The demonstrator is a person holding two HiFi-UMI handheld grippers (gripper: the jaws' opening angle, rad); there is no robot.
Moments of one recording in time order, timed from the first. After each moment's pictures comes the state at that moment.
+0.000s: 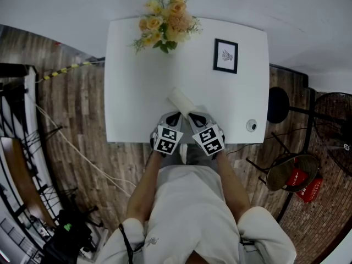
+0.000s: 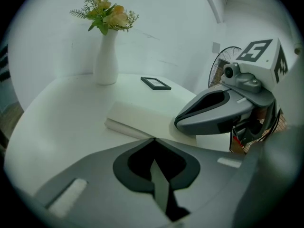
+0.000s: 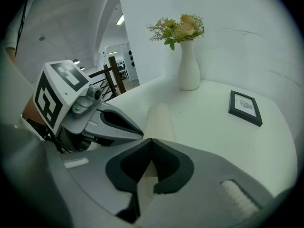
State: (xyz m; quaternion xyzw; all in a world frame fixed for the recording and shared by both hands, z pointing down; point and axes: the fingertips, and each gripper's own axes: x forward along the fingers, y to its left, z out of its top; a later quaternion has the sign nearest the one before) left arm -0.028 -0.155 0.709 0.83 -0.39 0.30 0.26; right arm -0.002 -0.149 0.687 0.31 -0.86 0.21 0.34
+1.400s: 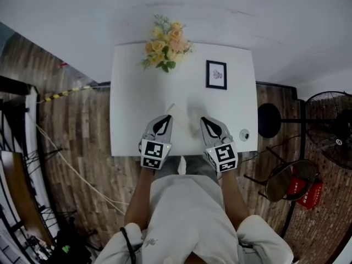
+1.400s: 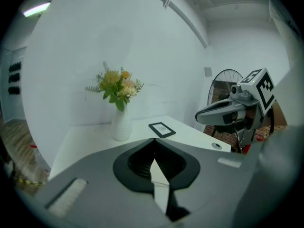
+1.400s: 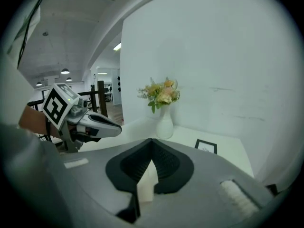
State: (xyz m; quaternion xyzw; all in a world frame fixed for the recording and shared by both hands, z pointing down) left arm -0.077 -0.194 0.555 0.87 -0.45 0.17 0.14; right arm 0.031 -0.181 0.530 0.45 -0.87 0.10 0.21
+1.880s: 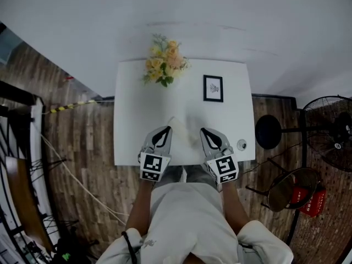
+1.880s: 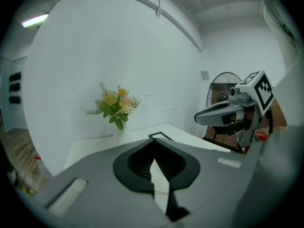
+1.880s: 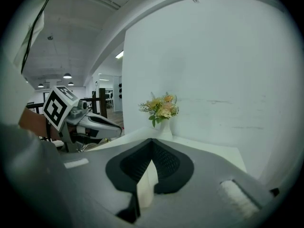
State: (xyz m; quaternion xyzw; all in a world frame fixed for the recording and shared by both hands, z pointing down) left arm -0.074 -0.186 0.501 0.87 -0.46 0.15 0.09; right arm 0.036 -0.173 0.482 0.45 -0.88 0.07 0.16
